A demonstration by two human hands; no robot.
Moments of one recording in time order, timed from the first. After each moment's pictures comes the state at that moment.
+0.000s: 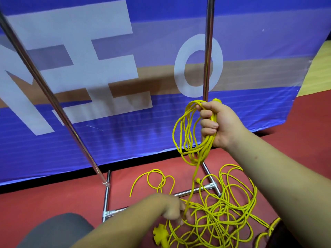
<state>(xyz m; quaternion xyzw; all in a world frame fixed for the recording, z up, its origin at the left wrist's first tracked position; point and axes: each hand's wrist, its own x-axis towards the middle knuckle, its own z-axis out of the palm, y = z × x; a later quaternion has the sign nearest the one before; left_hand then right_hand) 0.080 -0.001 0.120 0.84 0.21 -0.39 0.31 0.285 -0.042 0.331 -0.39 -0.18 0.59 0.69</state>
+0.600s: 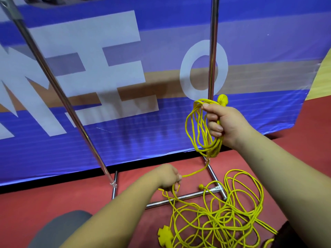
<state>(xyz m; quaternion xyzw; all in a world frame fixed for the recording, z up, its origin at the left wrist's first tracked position) 0.078 0.042 0.197 0.79 0.42 -0.12 0.42 0.291 -0.045 0.335 -0.47 -0.28 0.50 0.68</state>
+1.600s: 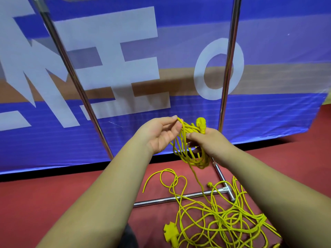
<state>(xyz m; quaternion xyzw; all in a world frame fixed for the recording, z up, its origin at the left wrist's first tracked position) 0.058 0.071 0.338 0.29 0.34 0.32 0.83 0.216 -0.029 0.286 -0.62 -0.42 0.42 0.51</state>
